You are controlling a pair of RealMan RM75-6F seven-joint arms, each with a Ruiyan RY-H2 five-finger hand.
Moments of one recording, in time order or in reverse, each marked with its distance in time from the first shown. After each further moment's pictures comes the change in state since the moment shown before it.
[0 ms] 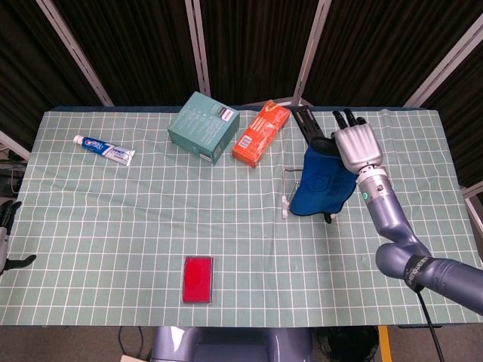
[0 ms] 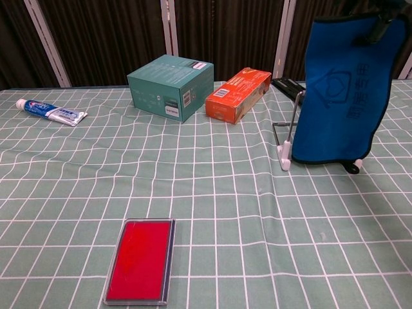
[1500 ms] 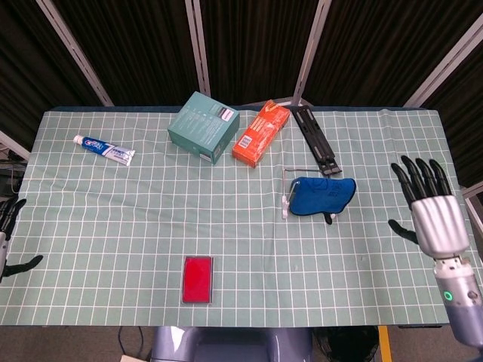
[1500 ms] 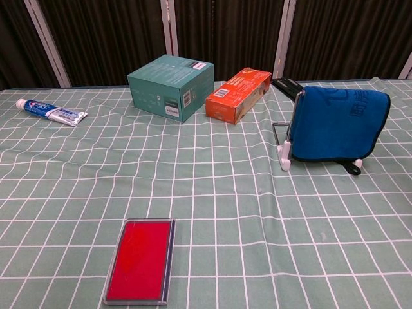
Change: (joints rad) left arm 0.064 0.068 0.035 -0.090 0.240 0.165 -0.141; right arm -0.596 0.195 -0.219 -0.308 -0.772 0.743 0.444
